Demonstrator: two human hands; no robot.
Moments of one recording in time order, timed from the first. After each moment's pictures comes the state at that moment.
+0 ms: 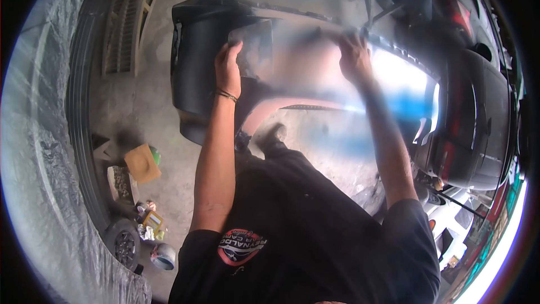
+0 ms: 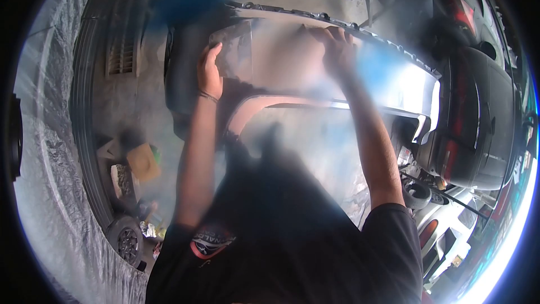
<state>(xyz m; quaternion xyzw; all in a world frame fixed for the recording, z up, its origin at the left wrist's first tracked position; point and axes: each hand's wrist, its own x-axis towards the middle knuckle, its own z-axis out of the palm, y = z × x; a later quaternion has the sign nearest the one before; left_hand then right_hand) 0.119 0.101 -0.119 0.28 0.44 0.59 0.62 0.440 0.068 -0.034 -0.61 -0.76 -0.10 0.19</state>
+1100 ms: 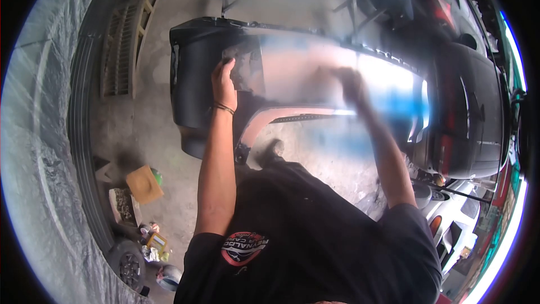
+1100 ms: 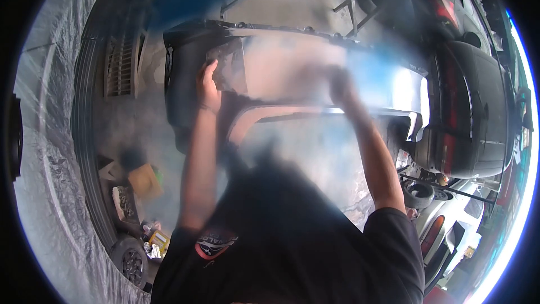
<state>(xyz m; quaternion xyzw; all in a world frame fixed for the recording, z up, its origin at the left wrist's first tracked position) 0.119 0.093 -0.117 0.33 0.39 0.64 0.58 0.545 0.003 -0.110 -0.57 -0.79 0.04 0.22</state>
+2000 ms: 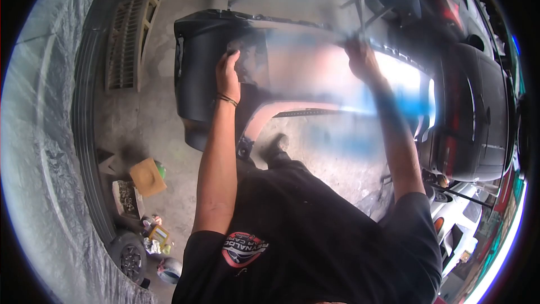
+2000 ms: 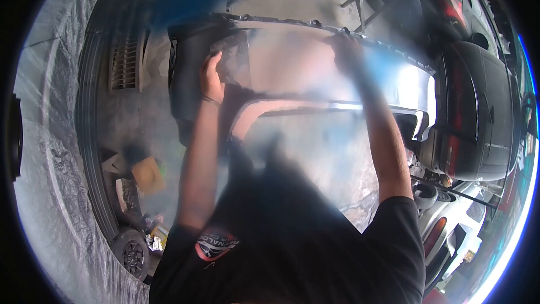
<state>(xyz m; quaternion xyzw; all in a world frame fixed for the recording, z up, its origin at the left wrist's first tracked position) 0.113 0.100 -0.141 0.41 0.41 0.60 0.56 0.527 0.071 -0.048 -0.62 -0.78 -0.03 0.12</state>
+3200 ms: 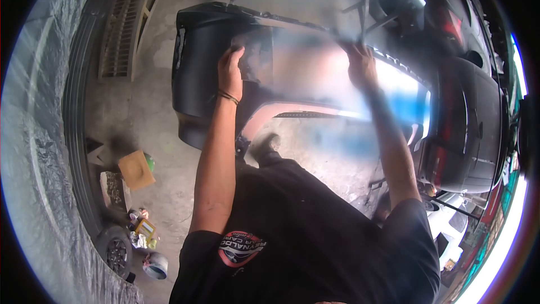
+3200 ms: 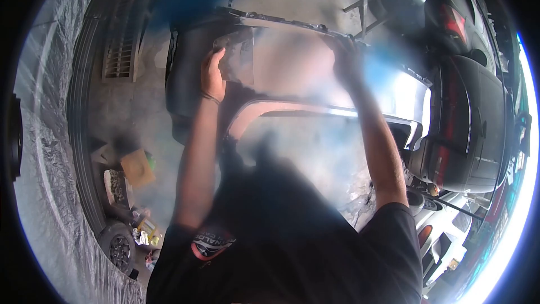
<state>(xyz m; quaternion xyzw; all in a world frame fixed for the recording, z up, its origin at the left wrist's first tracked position) 0.118 0.103 -0.134 0.35 0.42 0.63 0.56 0.466 0.066 -0.018 -0.62 -0.77 -0.09 0.13</state>
